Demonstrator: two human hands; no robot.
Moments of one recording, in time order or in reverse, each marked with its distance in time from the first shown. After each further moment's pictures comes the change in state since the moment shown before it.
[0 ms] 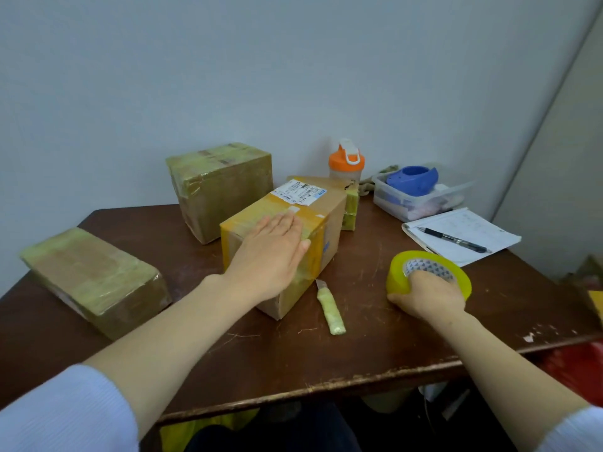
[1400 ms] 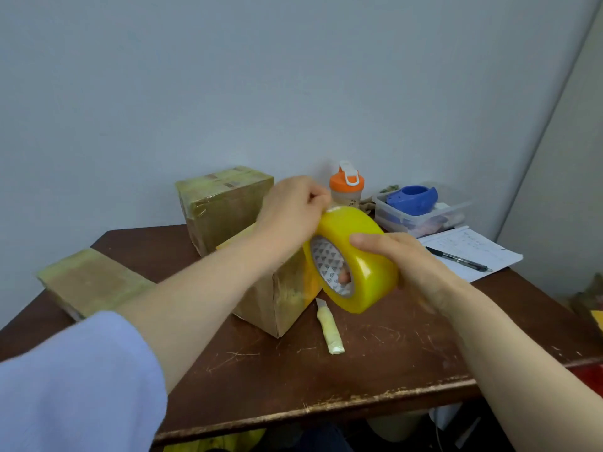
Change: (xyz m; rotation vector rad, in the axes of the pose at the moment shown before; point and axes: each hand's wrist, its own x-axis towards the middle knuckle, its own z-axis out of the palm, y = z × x) left_hand 0.041 0.036 -0.071 -0.527 0.427 -0.102; right_hand -0.056 -0.033 -0.089 1.299 -0.307 -0.591
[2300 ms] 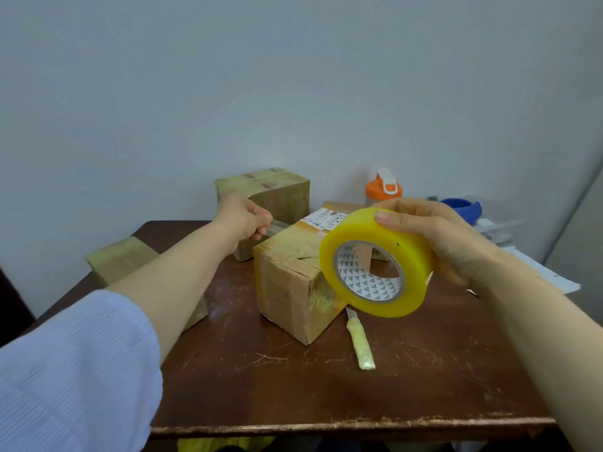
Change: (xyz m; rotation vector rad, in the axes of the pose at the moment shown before) left_hand 0.008 -0.118 -0.049 -0.282 0.021 -0.695; right_hand 0.036 -0.035 0.003 0.012 -0.096 -0.141
